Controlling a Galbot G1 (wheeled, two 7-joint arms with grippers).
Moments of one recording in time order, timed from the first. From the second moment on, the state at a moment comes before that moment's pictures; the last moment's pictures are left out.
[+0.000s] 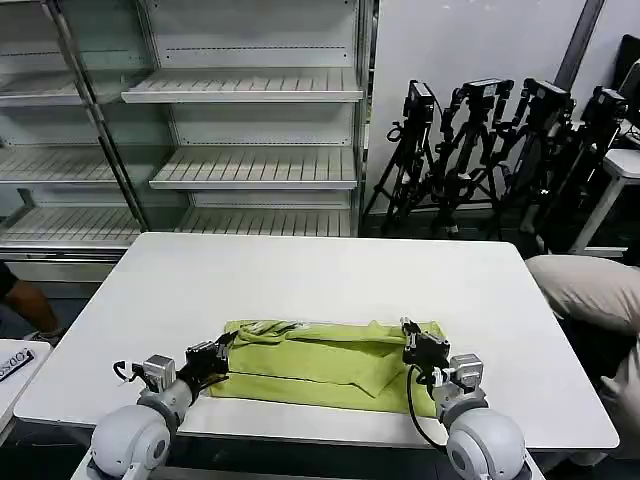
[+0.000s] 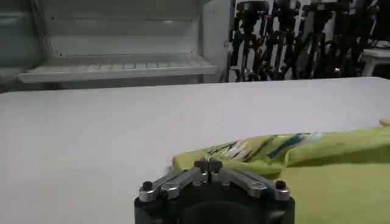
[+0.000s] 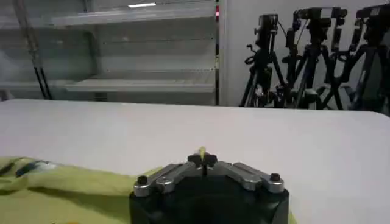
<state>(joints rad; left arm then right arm) 1.25 -1.05 -0.44 -1.95 -0.51 0.50 0.02 -1.24 1.15 0.31 2.08 0.47 -0.49 0.24</state>
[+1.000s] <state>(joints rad) 1.29 -1.02 -0.48 -1.98 -0.51 0.54 0.03 -1.31 1.15 0.33 2.11 0.47 -0.49 0.23</state>
